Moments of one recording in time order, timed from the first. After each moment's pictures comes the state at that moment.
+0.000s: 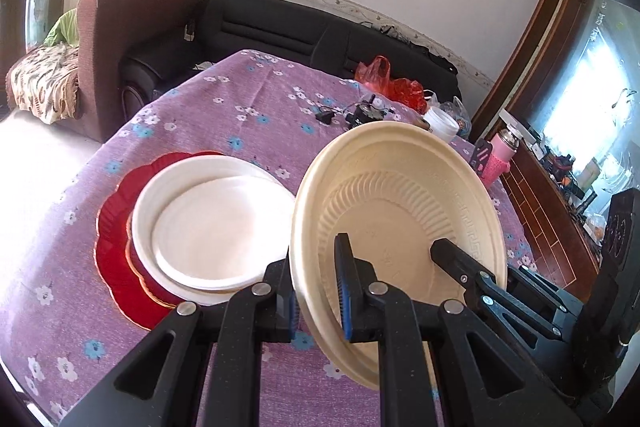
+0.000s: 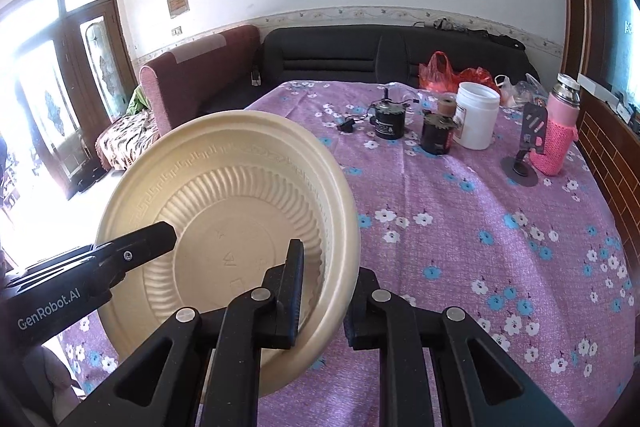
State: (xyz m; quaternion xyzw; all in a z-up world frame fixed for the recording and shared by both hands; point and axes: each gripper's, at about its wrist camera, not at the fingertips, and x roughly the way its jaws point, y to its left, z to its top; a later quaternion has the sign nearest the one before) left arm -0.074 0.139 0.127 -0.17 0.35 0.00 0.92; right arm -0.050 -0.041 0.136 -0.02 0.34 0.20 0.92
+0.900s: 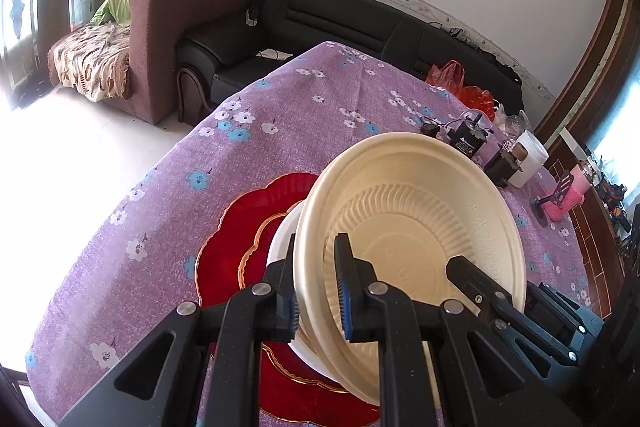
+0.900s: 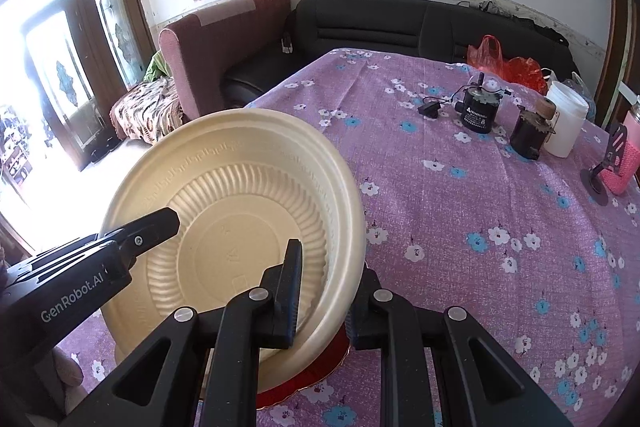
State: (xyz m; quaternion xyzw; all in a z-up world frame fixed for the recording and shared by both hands) left arm -0.031 0.241 0.088 -0.18 0.38 0.09 0.90; right arm 0.003 0.080 0.100 -0.04 0.40 0.24 0.89
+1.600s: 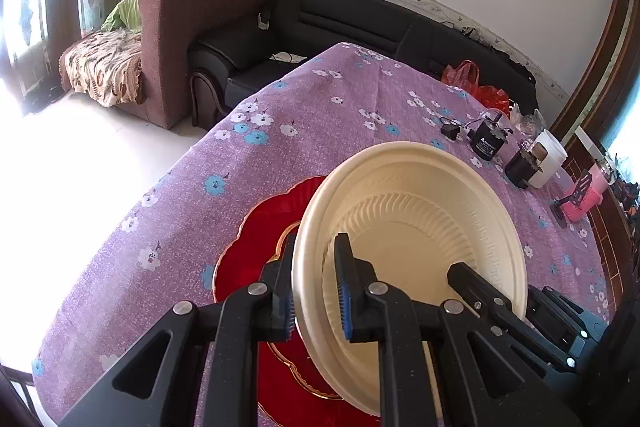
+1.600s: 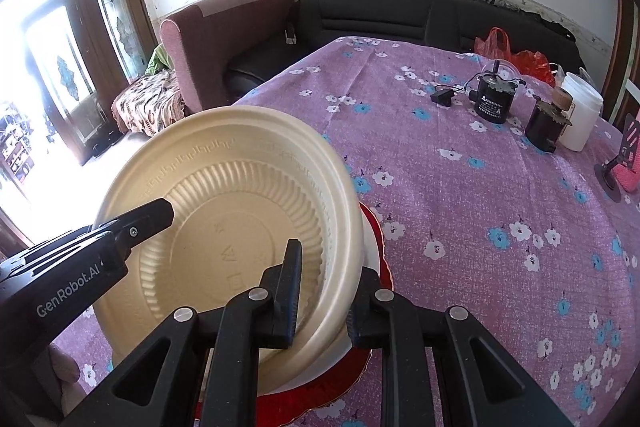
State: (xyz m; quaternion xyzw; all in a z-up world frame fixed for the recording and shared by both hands) left arm -0.027 0.247 0.080 -0.16 0.38 0.12 0.90; right arm 0.011 0.094 0.080 -0.04 0.40 0.24 0.88
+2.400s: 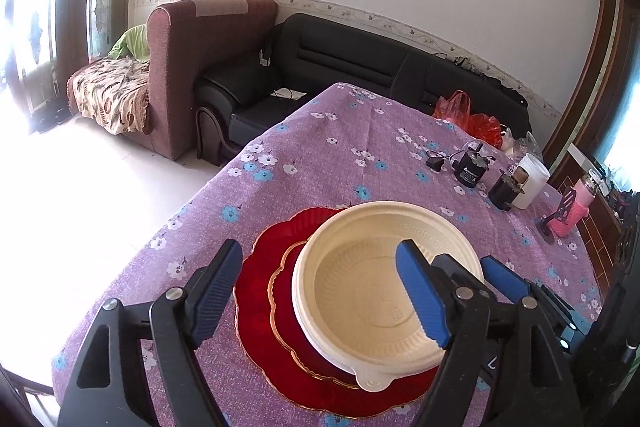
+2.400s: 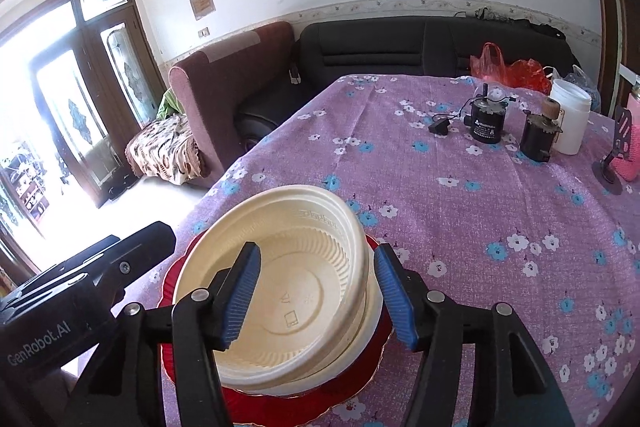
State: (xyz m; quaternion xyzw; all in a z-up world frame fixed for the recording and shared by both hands) left arm -0.067 0.237 0.122 -0.15 0.32 0.13 0.93; right arm -0.008 0.078 0.110 0.03 0.35 0.25 0.90
